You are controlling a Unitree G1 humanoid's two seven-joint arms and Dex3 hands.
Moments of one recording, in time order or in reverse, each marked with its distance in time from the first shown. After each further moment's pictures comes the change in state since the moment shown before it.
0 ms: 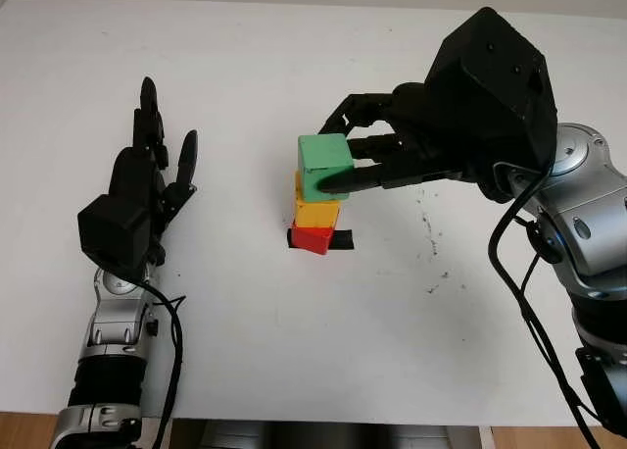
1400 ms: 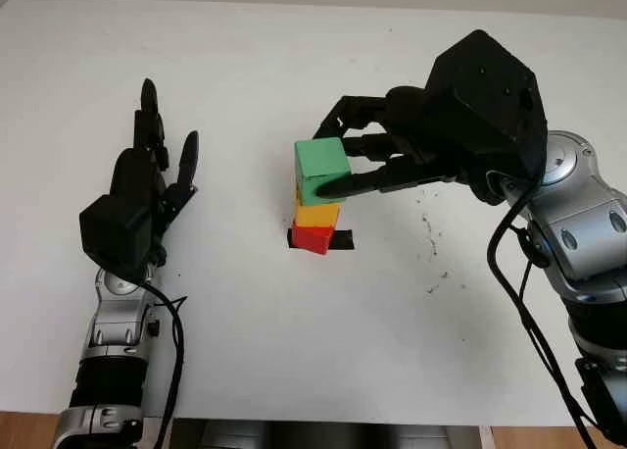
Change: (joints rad) left arm 0.004 -0.002 0.000 -0.009 0.001 0.006 0.004; right arm 0.048 -0.010 0.023 0.052 -0.060 -0.196 0.038
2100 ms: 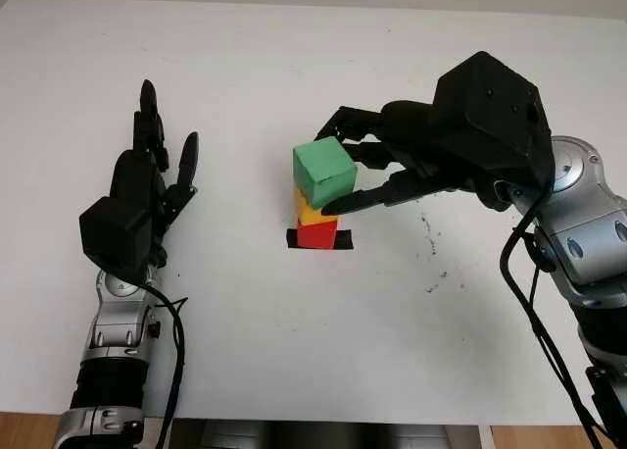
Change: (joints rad) left arm 0.005 -0.006 0.000 -0.001 0.002 0.002 0.009; right arm 0.024 -0.054 -0.008 0.000 0.009 -0.057 0.148
